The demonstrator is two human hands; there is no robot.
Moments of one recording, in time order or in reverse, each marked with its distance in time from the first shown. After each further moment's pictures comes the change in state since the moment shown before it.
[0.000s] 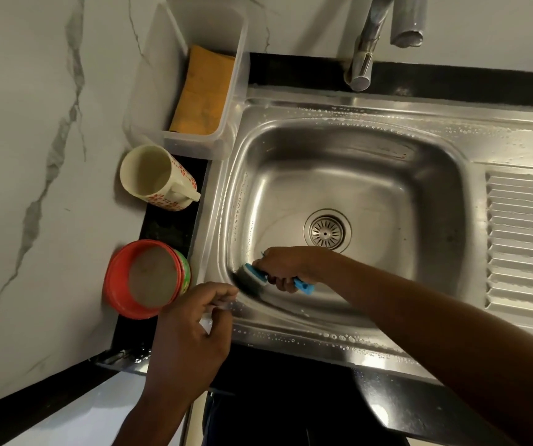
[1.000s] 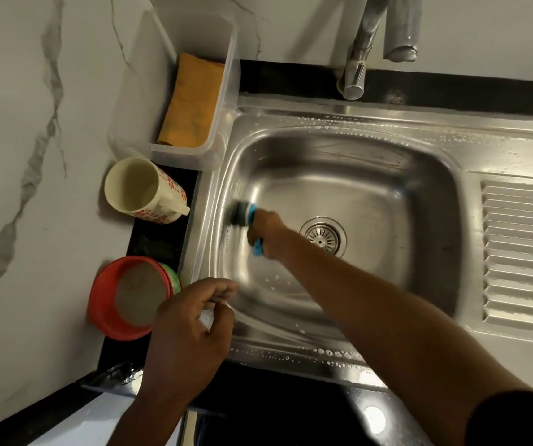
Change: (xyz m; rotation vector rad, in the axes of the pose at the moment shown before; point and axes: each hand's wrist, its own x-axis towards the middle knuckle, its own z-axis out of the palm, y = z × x) left_hand 0.028 0.008 0.008 0.004 -0.014 0.041; right_hand 0.058 -0.053 -0.033 0.725 0.522 -0.142
